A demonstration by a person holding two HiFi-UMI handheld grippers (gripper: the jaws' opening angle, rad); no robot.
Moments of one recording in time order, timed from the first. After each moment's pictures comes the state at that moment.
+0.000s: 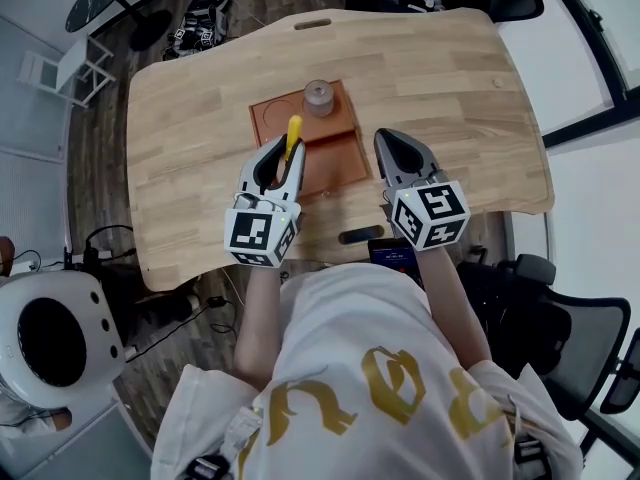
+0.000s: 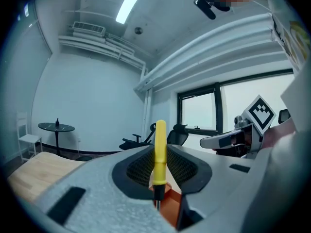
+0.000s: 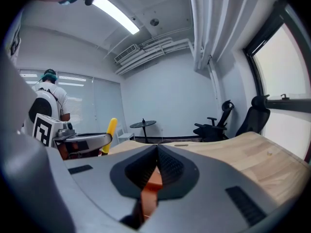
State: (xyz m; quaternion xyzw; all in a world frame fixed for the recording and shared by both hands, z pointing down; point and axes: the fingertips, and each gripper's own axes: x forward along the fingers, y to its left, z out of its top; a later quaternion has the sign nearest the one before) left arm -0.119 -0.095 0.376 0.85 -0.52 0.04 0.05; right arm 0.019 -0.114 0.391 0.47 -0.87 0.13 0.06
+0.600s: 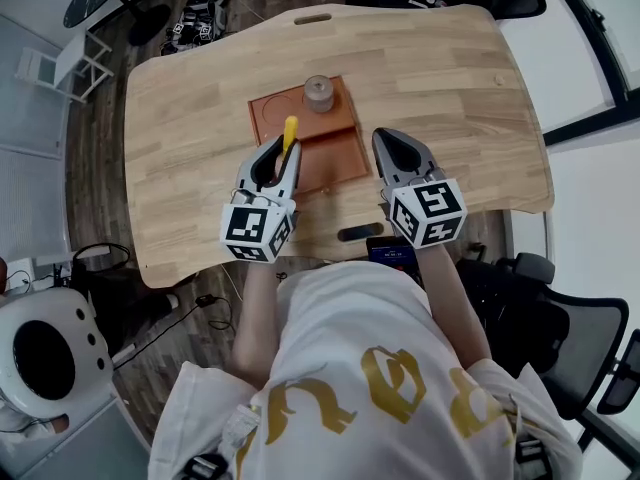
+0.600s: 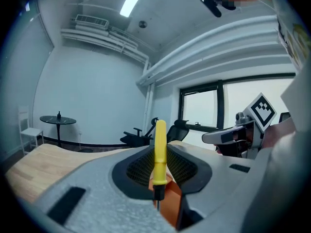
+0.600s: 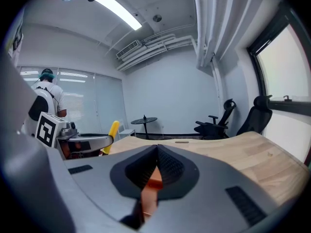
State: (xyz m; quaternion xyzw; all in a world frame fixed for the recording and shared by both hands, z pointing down) left arm -0.128 -0.098 0.401 0.85 -0.51 0.05 0.08; right arm 0.014 -0.115 0.403 0.46 -0.87 0.13 0.09
